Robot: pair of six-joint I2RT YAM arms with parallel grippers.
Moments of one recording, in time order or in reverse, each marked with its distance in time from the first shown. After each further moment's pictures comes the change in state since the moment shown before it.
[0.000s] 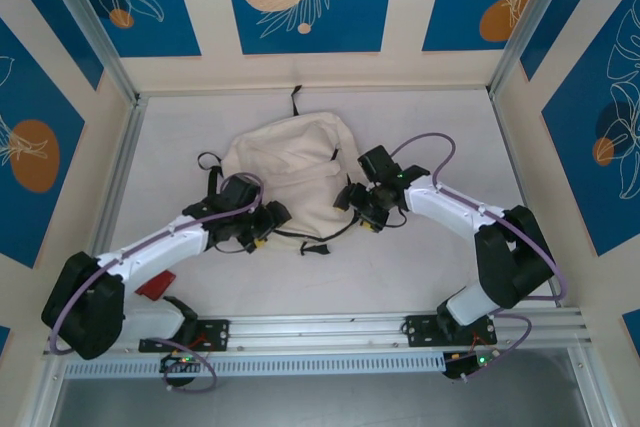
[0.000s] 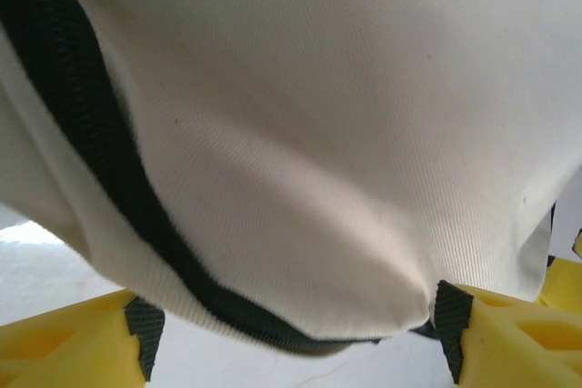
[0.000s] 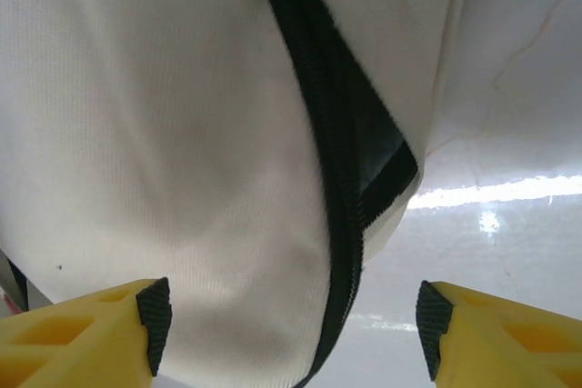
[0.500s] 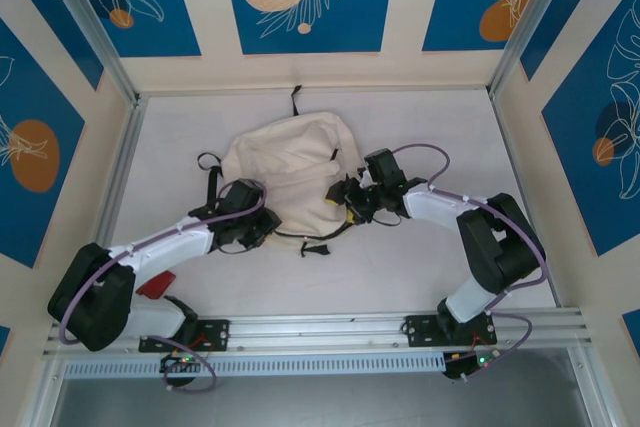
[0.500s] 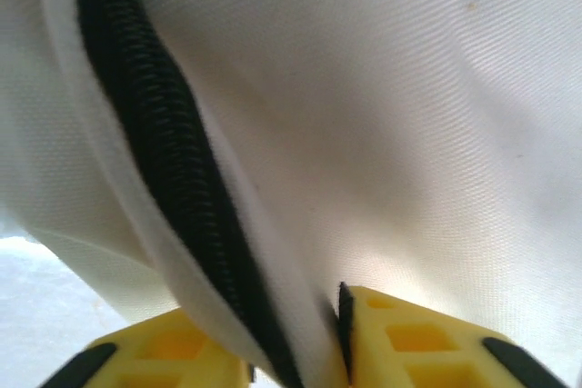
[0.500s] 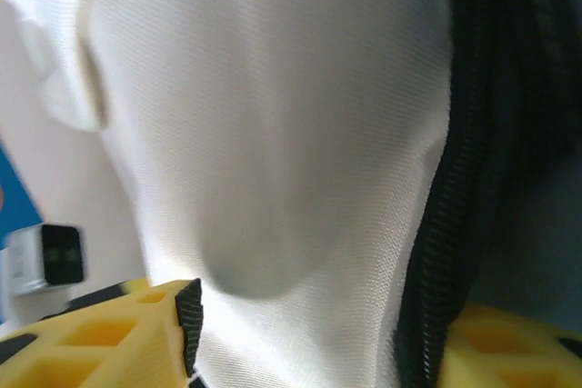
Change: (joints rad) left arm -0.002 0.040 -0.053 0.085 -0.100 -0.092; right arm -0.059 0.086 -0.142 0.529 -0.304 0.075
